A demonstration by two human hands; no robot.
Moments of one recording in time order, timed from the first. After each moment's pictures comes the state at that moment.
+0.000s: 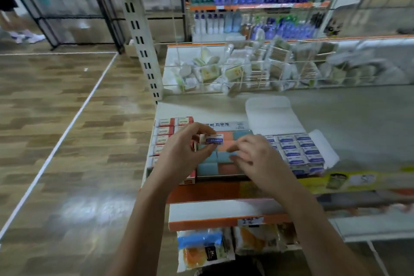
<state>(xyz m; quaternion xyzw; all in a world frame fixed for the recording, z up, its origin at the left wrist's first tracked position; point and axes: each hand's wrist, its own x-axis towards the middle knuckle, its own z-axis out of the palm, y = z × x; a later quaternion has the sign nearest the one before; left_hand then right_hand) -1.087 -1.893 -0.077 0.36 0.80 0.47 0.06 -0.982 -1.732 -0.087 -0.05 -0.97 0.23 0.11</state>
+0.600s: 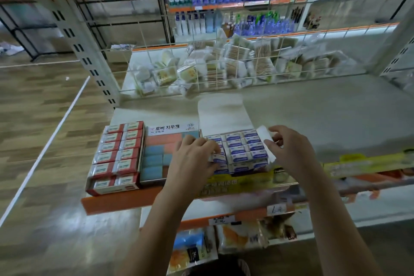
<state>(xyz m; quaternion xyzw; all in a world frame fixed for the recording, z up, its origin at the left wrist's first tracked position) -1.014 -1.782 -0.095 0.43 0.89 0.15 -0.04 -0.911 -1.585 -0.099 -0.29 -0.91 0.26 0.15</state>
